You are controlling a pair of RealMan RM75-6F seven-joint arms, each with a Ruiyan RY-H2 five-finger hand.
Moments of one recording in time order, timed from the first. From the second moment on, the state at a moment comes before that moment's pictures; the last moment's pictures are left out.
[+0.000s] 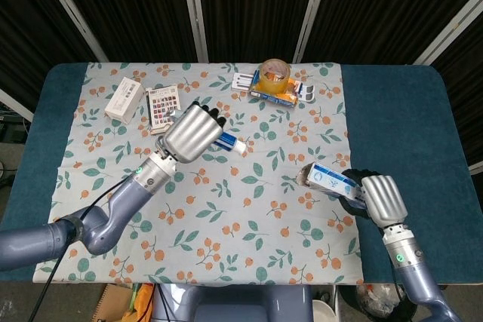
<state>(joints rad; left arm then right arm) -1.03 -1.38 -0.29 -1.60 1.28 1.01 0.96 0.35 -1.21 0.12 -1.77 -1.41 1.26 -0.06</state>
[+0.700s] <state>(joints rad) -1.16 -1.56 -0.34 -1.53 1.27 1.05 1.05 0.37 -1.20 0.17 -1.88 -1.30 1.23 -0.08</state>
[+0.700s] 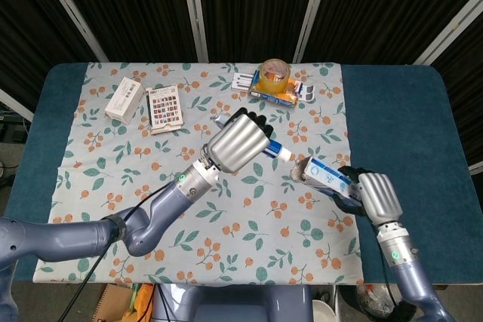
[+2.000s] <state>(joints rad) -1.20 -1.56 -0.30 -1.53 1.28 1.08 1.08 0.43 -1.24 0.25 -2.00 -1.05 1.23 -0.22</state>
